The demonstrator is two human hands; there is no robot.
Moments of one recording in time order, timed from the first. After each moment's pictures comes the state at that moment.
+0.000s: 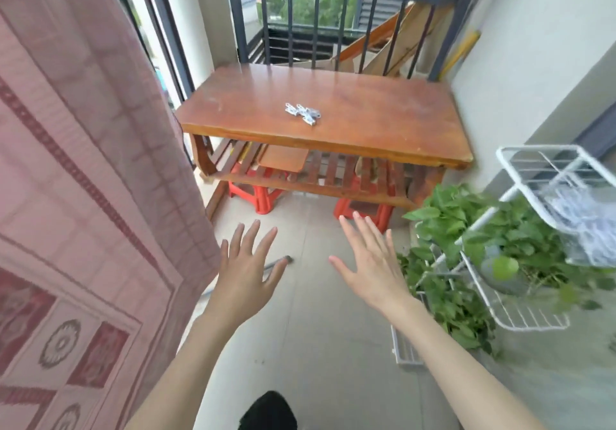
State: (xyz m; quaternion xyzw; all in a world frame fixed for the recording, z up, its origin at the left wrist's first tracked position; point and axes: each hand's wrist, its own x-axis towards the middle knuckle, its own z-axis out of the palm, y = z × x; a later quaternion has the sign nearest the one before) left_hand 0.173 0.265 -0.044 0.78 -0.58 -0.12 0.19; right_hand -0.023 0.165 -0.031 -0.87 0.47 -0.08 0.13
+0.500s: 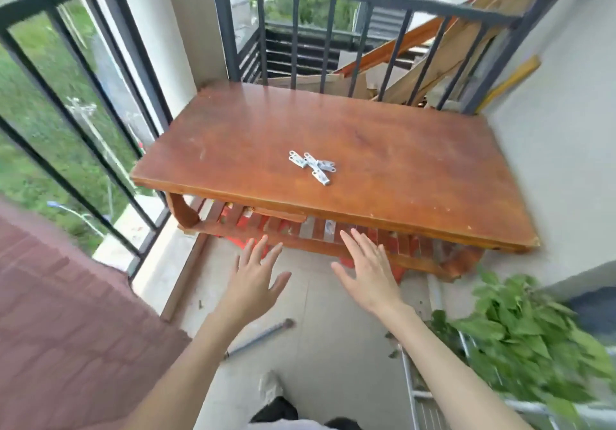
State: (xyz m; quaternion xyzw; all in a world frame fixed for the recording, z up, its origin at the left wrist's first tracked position) left_hand 0.353 -0.060 -0.097 0.77 -0.59 -0.19 0.11; right_hand 0.156 -0.150 -0.080 -0.84 0.50 -0.06 0.20
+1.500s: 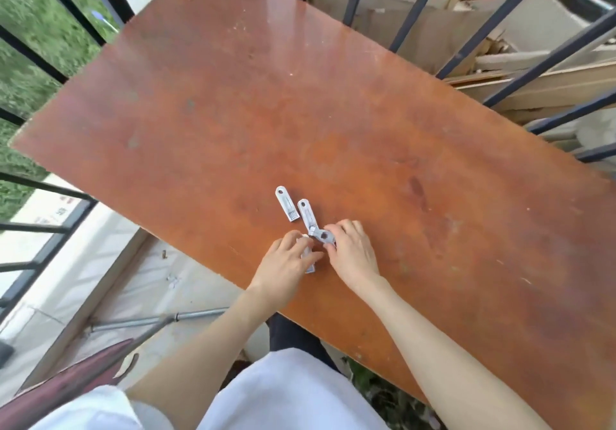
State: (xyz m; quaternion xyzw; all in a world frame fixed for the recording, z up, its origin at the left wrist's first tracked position) left_hand 0.387 -0.437 -0.222 0.74 -0.63 -0.22 0.05; right_hand 0.287 -0.557 -0.213 -0.90 0.37 0.13 0.22
